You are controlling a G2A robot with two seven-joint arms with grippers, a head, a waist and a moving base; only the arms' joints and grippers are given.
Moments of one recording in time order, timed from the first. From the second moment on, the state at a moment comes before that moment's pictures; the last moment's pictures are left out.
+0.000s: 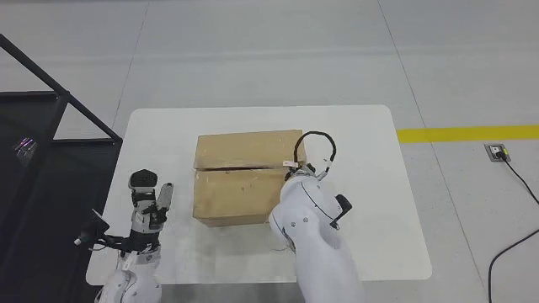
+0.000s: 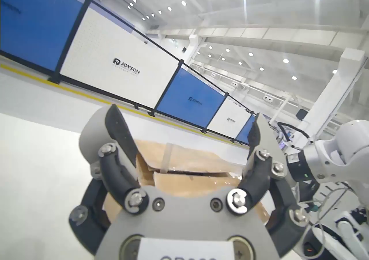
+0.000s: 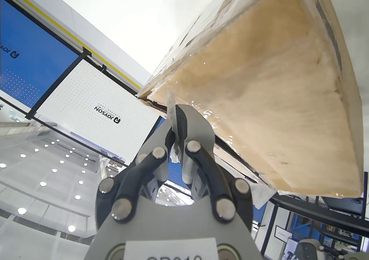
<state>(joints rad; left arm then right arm) 1.39 -1.36 -1.61 -1.59 0.95 -0.59 0.57 -0.88 -1.90 1.17 -1.61 0.97 0.37 -1.35</state>
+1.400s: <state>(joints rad) 1.18 -1.33 -1.55 -1.38 1.03 -0.56 0.26 -0.89 -1.89 1.22 -1.64 1.10 0.51 -1.31</state>
